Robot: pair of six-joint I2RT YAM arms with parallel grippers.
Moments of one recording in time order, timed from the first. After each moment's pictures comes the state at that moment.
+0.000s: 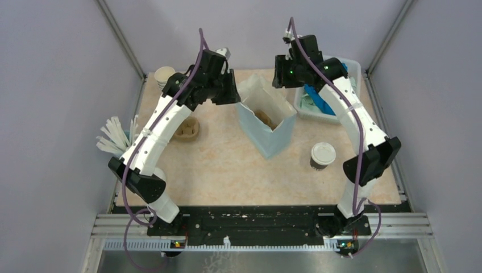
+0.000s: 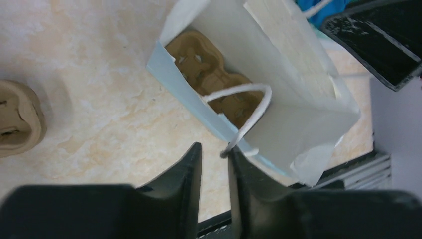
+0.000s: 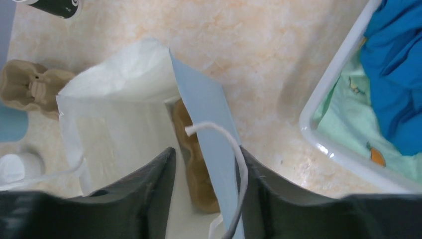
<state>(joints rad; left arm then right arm) -0.58 1.62 1.98 -1.05 -0.01 -0.55 0.48 1.76 2.03 -0.95 0.01 0.28</state>
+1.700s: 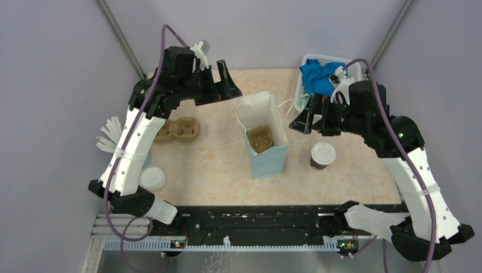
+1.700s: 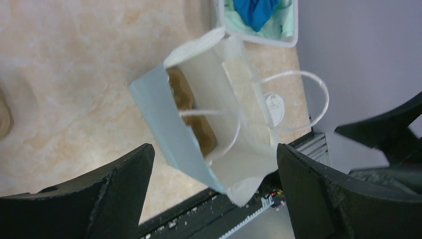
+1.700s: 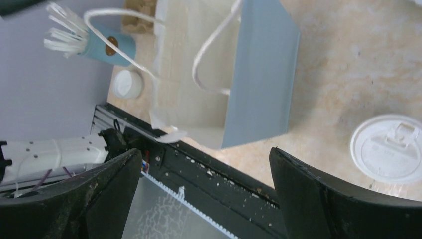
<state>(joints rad) -0.51 1.40 1.93 -1.08 0.17 -0.61 0.48 1.12 1.63 -1.06 -0.24 0.50</state>
